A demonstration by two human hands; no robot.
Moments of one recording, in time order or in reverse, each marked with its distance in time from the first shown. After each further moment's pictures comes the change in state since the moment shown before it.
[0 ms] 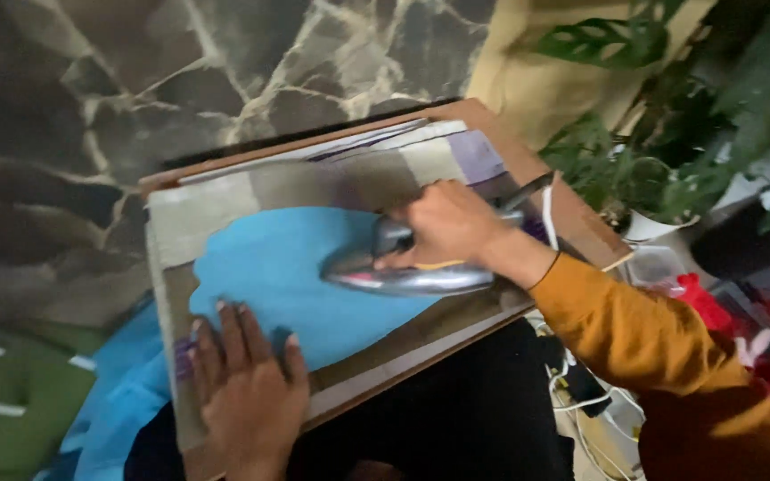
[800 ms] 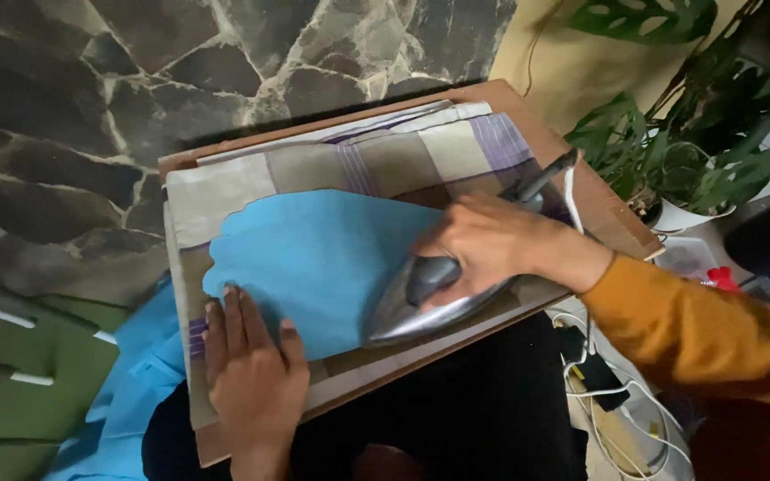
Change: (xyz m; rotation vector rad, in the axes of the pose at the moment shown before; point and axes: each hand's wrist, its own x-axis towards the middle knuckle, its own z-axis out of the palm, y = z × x) left_hand 0.005 -0.007 -0.003 -0.192 -0.015 -0.016; right_hand -0.027 -0.002 -0.017 0.413 -0.201 -0.329
